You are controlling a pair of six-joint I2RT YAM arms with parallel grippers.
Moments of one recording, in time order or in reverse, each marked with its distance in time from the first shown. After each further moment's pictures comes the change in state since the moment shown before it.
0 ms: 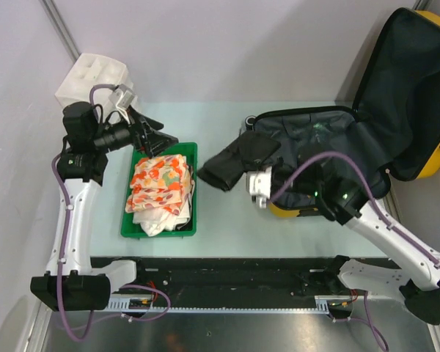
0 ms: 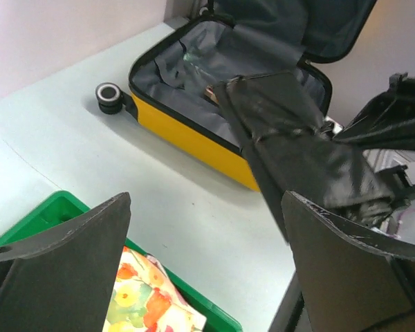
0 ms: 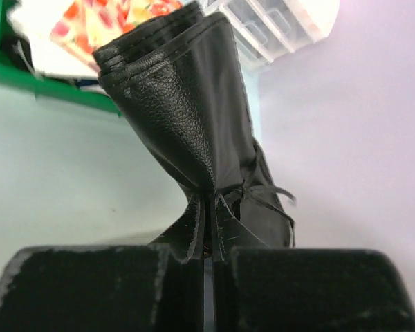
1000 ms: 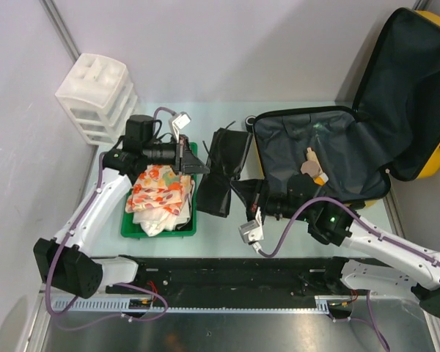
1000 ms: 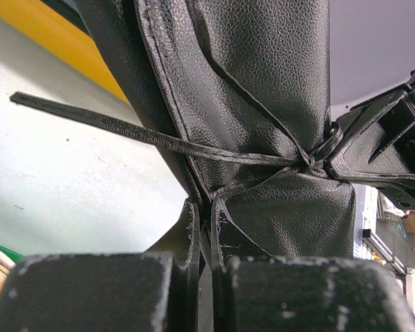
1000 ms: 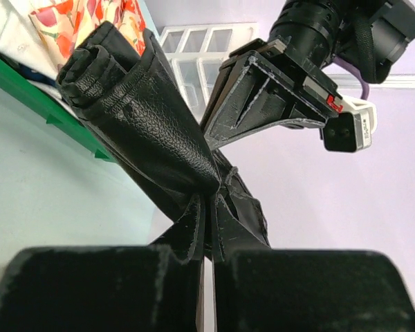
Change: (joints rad) left arm -0.360 0.129 -0.105 -0.147 -0.073 -0.103; right arm 0.246 -0.130 -0.331 0.314 0.132 -0.592
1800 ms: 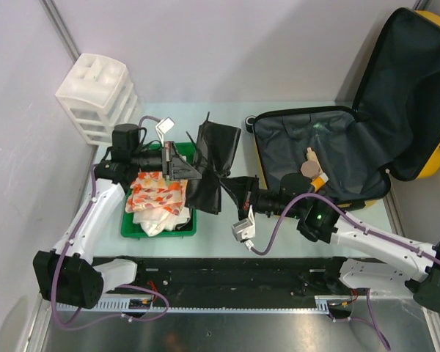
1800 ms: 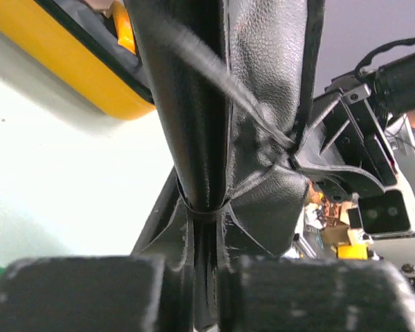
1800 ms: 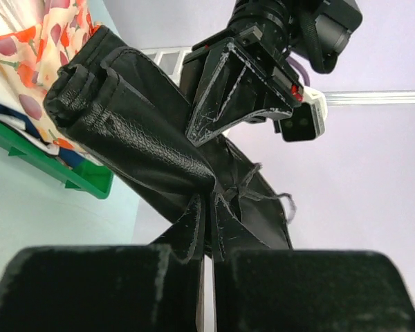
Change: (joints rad) left arm 0.133 -0.090 -0.169 0.117 0.220 -0.205; right arm 0.010 0.087 -0.040 0.244 -0.052 0.001
